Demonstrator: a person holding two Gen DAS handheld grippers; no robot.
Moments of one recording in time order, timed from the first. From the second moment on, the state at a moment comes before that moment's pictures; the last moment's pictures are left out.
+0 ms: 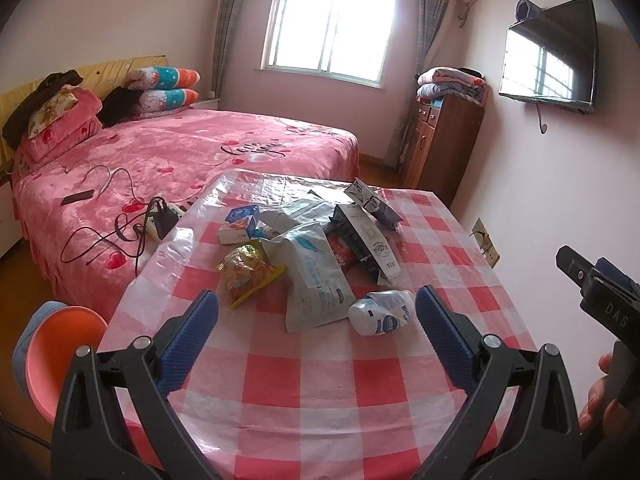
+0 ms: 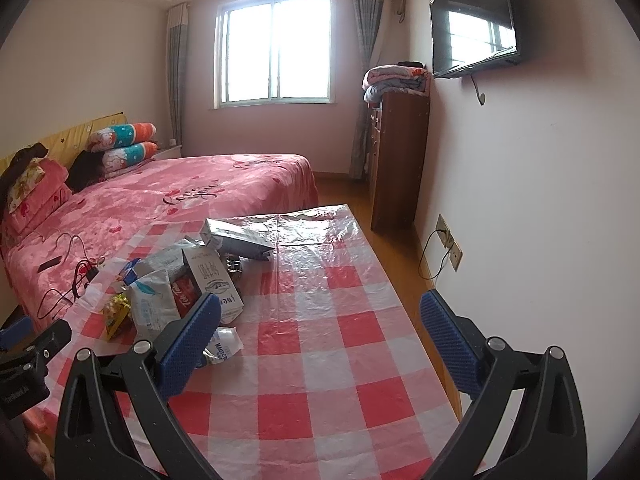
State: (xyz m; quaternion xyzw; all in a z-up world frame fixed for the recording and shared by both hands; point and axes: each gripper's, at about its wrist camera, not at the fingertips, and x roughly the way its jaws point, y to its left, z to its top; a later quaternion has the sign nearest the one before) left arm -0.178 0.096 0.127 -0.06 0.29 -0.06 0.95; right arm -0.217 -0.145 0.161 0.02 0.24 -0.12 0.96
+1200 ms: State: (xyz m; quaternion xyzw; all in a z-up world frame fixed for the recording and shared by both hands) left arm -0.066 0.077 0.053 -0.05 0.39 -0.02 0.92; right arm -0.129 -0.142 0.039 0.13 0.41 0.09 0.90
